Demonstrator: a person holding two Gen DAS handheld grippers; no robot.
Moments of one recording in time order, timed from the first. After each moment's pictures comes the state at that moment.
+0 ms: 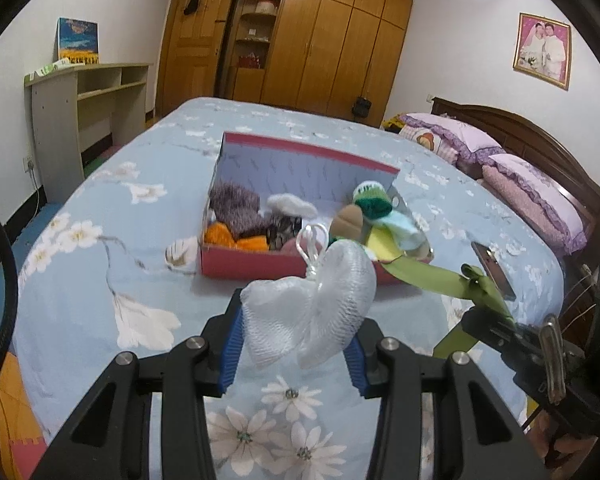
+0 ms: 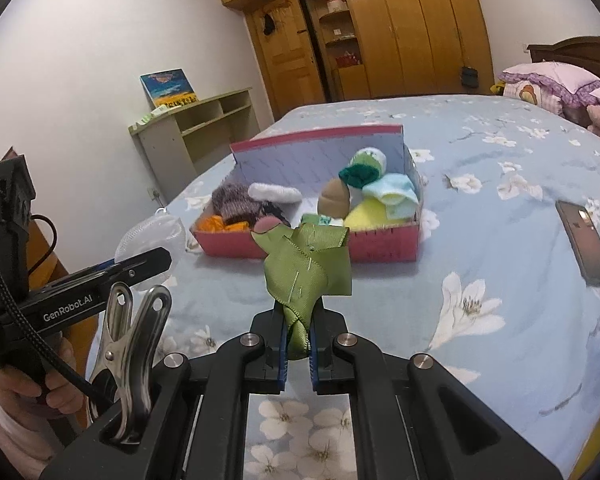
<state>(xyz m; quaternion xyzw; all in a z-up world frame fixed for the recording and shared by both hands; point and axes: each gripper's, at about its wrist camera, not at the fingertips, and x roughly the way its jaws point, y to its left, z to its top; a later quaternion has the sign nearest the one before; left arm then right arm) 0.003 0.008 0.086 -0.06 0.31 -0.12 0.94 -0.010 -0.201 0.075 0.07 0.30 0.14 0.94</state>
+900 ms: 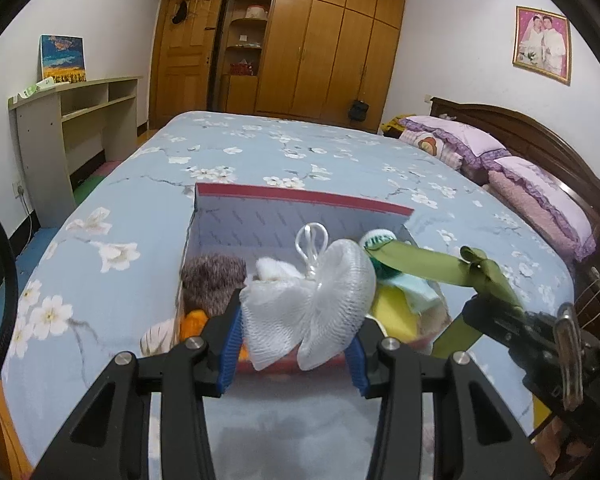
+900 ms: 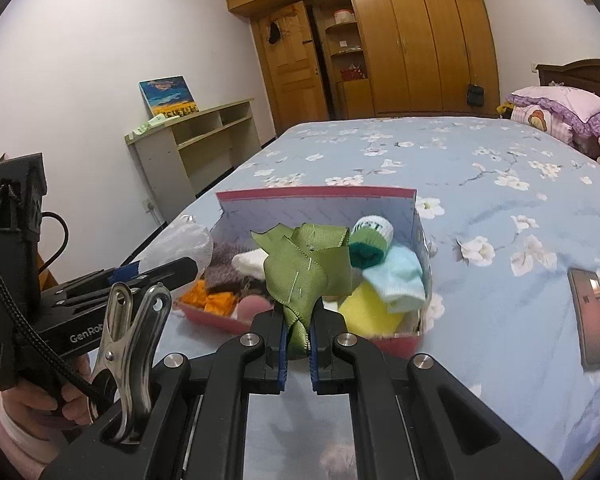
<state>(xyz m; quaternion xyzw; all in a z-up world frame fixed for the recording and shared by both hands) 0.096 -0.015 0.107 -0.04 0.31 -0.13 0.94 0.071 -0.198 0.112 0.06 0.29 0.14 0.95</state>
